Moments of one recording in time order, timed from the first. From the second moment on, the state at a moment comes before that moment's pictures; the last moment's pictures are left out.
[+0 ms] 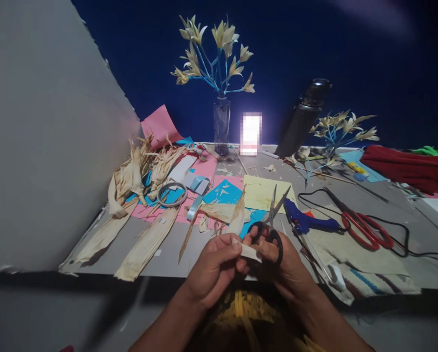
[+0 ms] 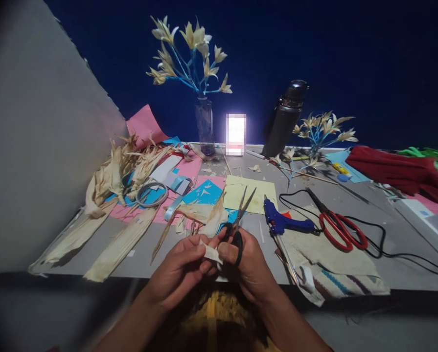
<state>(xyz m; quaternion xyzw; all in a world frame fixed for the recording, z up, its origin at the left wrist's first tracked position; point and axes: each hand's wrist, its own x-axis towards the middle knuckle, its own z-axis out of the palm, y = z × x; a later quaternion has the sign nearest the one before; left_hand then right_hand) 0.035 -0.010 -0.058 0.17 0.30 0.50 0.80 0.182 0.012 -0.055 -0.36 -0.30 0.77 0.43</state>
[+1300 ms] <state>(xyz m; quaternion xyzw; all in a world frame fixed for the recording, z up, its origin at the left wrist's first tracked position) 0.027 -0.007 -0.059 0.12 0.18 0.53 0.82 0.183 0.012 -0.061 -0.33 -0.29 0.77 0.46</state>
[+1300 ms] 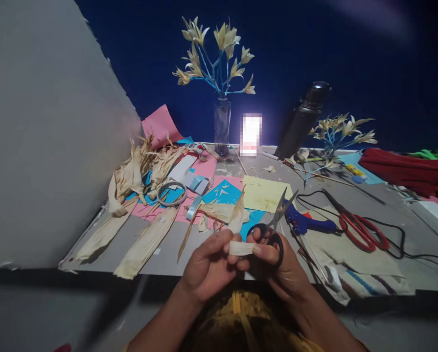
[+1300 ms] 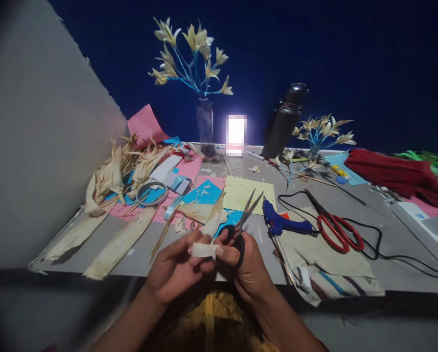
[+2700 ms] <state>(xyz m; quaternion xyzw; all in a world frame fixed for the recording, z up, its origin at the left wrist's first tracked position) 0.015 0.000 -0.057 0.21 0.40 0.50 0.74 0.185 0.027 -0.066 -0.42 -0.40 0.70 0.42</state>
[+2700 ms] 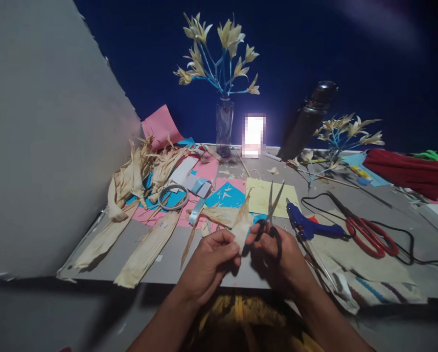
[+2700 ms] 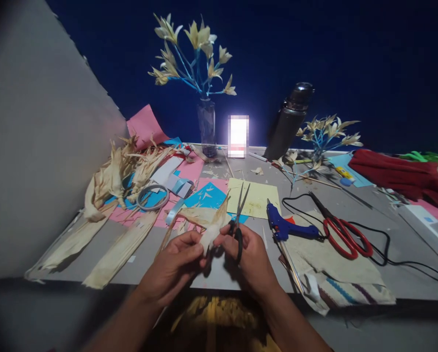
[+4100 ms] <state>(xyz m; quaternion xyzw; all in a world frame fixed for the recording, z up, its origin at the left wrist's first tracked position) 0.031 0.002 -0.041 0.23 0.44 0.60 0.63 0.187 -0.010 -0.066 -0.40 -0.47 0.73 0.28</state>
